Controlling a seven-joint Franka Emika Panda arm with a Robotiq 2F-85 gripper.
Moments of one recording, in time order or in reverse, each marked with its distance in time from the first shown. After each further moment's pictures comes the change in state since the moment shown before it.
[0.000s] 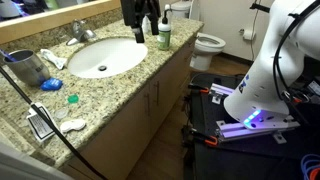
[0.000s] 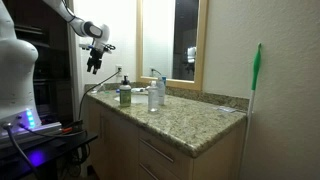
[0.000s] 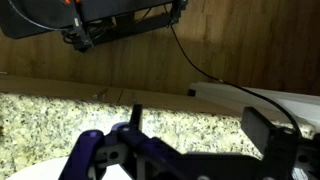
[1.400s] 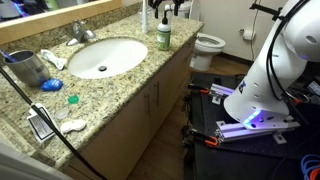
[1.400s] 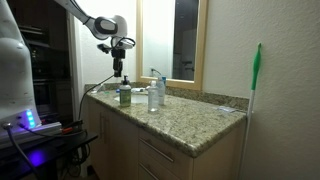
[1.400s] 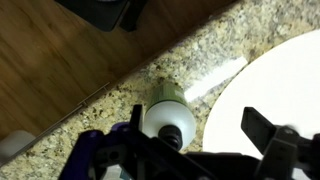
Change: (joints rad) arm -0.335 0.090 -0.178 0.040 -0.244 0.227 0.376
